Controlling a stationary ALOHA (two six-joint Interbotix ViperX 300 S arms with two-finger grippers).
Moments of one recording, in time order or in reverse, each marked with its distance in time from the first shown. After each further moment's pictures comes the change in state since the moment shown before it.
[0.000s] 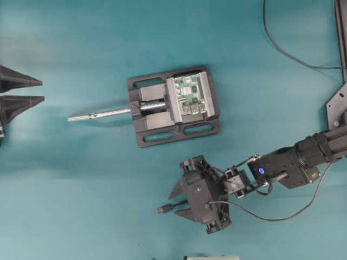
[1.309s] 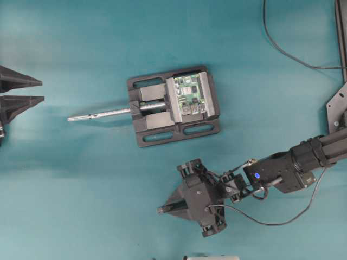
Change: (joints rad) left arm 0.006 0.000 0.008 0.000 -0.009 0.002; right arm 0.020 0.034 -0.035 0.012 0.107 0.000
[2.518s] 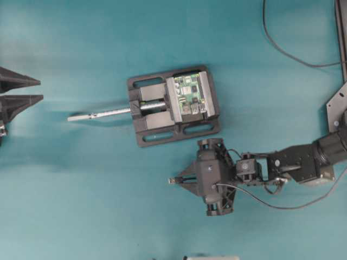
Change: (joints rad) left arm 0.037 0.000 0.063 0.000 -0.049 -0.006; right arm 0.021 -0.137 0.126 0.675 -0.129 -0.454
